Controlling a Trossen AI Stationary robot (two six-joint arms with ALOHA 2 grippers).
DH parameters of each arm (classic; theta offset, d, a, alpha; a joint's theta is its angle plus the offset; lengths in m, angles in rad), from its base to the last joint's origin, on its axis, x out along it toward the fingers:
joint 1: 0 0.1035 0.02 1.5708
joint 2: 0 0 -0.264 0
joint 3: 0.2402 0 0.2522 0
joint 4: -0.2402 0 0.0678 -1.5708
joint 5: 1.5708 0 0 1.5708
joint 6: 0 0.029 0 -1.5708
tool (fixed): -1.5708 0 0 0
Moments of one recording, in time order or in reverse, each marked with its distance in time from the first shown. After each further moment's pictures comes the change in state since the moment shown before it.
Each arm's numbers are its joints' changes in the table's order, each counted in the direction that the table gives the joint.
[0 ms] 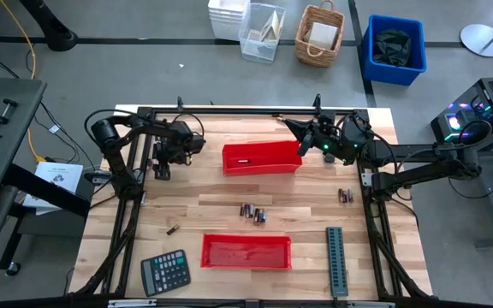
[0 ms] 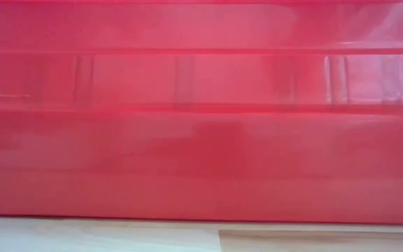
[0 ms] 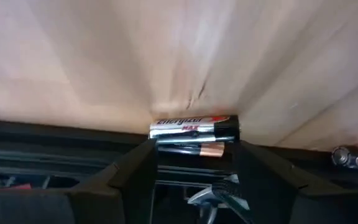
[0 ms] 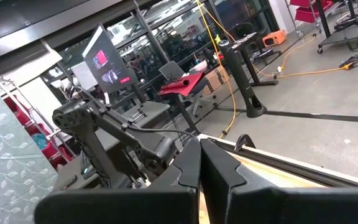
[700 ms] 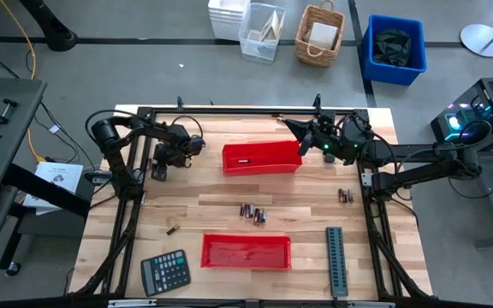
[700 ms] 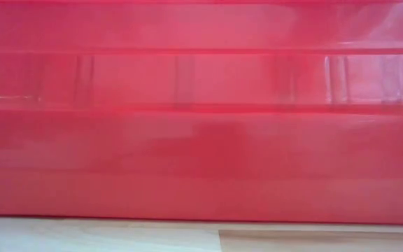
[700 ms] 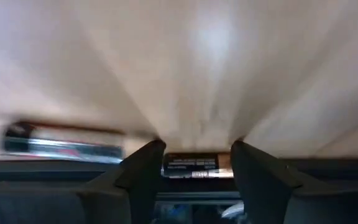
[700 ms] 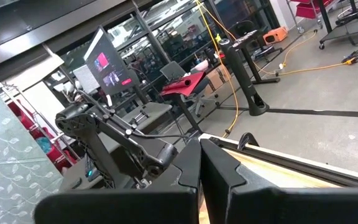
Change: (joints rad) left arm -0.009 -0.001 -0.048 0.140 0.047 0.143; right arm 0.002 0.000 0.000 0.001 0.002 0.026
